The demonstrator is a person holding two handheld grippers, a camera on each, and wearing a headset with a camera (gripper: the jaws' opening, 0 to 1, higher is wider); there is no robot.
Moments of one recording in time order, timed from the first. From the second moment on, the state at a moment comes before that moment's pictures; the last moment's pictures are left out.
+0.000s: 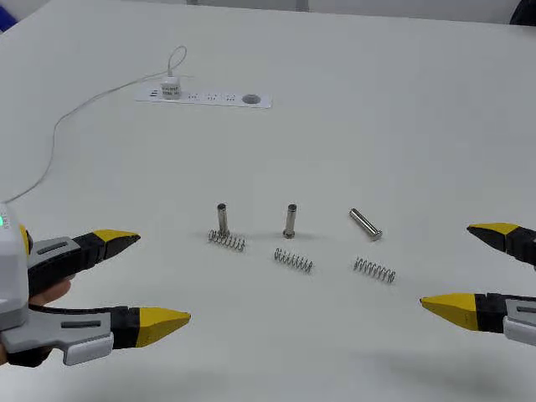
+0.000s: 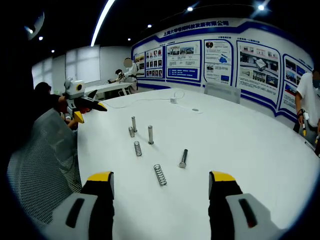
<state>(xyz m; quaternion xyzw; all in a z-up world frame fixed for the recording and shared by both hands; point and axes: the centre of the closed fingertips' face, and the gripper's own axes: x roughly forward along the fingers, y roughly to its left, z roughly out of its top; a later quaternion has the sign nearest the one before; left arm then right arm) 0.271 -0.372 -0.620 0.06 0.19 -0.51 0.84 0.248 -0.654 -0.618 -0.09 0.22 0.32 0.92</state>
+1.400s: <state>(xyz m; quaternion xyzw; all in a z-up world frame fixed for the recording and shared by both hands) 0.271 -0.370 -0.617 0.06 0.19 -0.50 0.84 0.271 -0.649 -0.608 -0.09 0.23 0.33 0.91</state>
